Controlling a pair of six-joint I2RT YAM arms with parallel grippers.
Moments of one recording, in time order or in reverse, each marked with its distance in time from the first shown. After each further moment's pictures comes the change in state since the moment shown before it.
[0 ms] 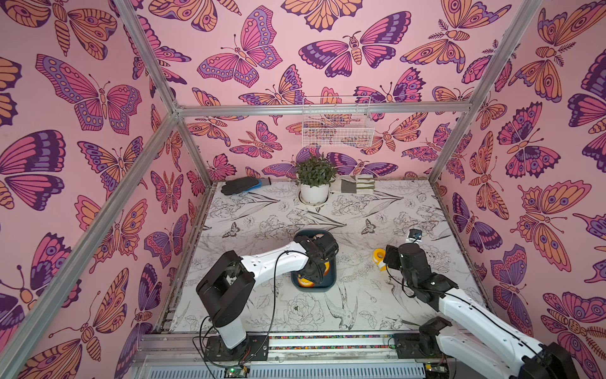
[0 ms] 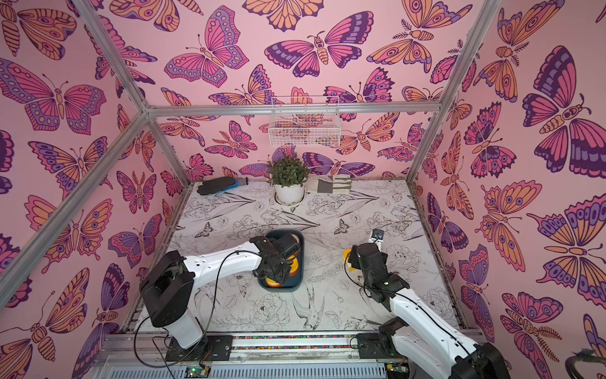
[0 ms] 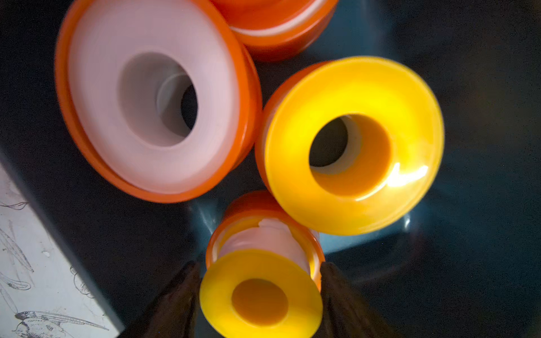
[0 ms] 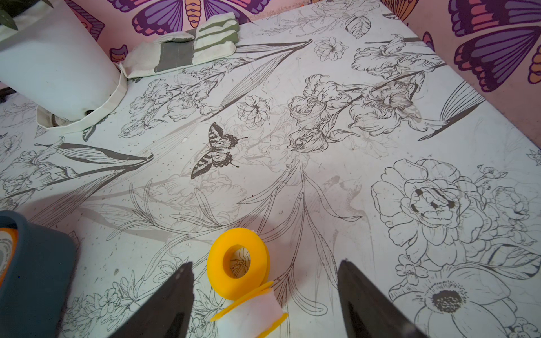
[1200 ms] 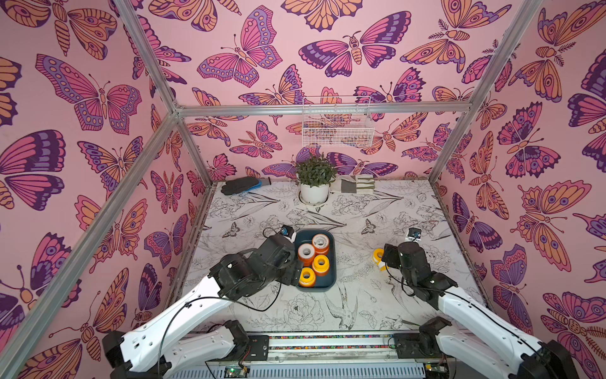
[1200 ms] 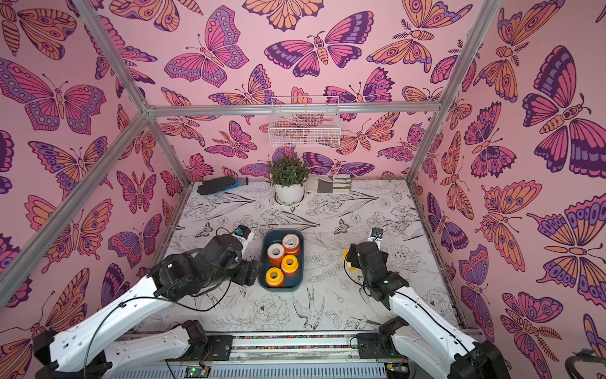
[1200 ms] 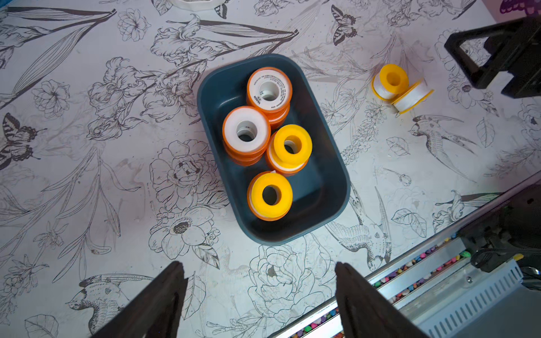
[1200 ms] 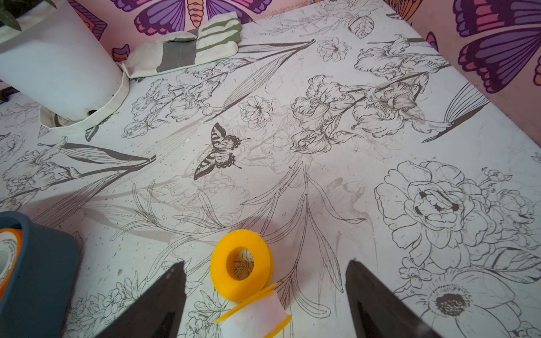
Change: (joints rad) left arm 0.002 -0.770 -0.108 -0.150 -0.034 0.014; right arm -0.007 0.031 0.021 -0.003 -0.023 -0.003
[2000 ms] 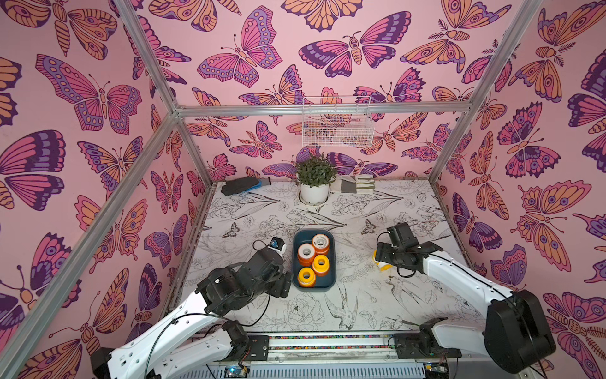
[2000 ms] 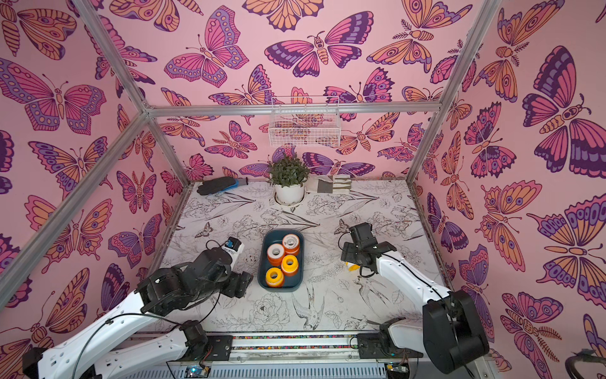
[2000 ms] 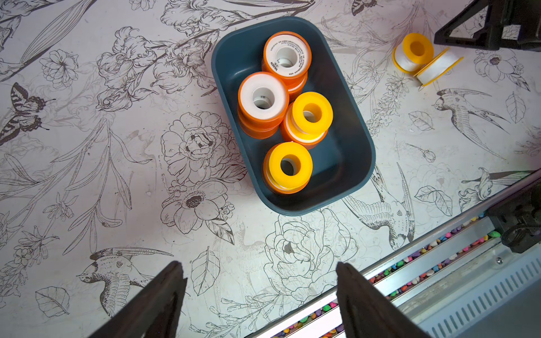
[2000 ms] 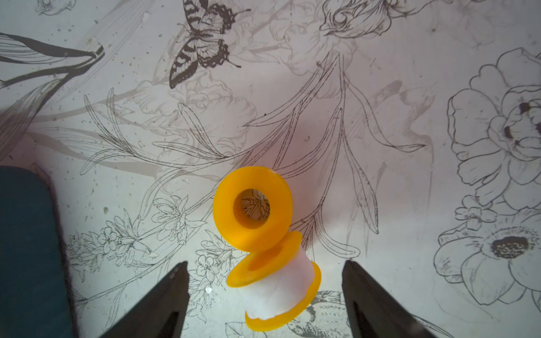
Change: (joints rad) left arm 0.000 -0.121 -0.102 -0.027 -0.008 0.000; right arm -0.085 0.366 0.310 -0.394 -0.288 0.079
